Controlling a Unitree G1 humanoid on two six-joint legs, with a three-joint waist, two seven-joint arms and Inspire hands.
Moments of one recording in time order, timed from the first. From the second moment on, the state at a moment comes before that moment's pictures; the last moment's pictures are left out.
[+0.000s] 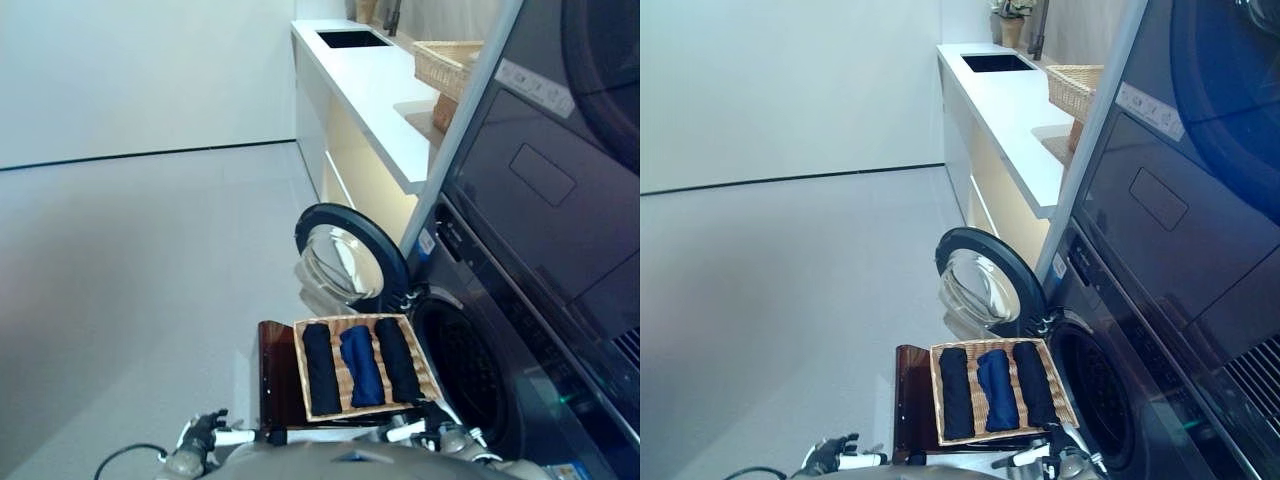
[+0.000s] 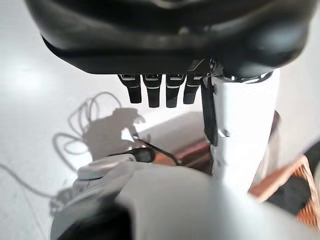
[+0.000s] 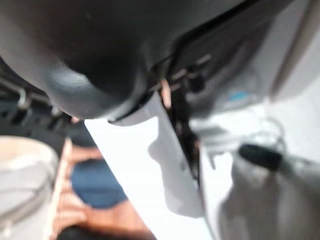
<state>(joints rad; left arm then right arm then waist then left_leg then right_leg) 0.04 0.20 -0.29 1.32 -0.08 -0.16 0.06 -0.08 -0.27 0.35 1.40 -0.10 -0.06 -0.18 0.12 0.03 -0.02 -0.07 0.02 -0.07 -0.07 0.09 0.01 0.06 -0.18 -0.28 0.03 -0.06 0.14</state>
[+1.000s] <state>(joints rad) -0.11 0.21 -0.42 1.02 -0.36 -0.25 0.17 -0.79 -0.51 0.41 1.51 -0.03 -0.03 -0.42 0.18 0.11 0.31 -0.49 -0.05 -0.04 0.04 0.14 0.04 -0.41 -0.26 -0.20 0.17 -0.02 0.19</state>
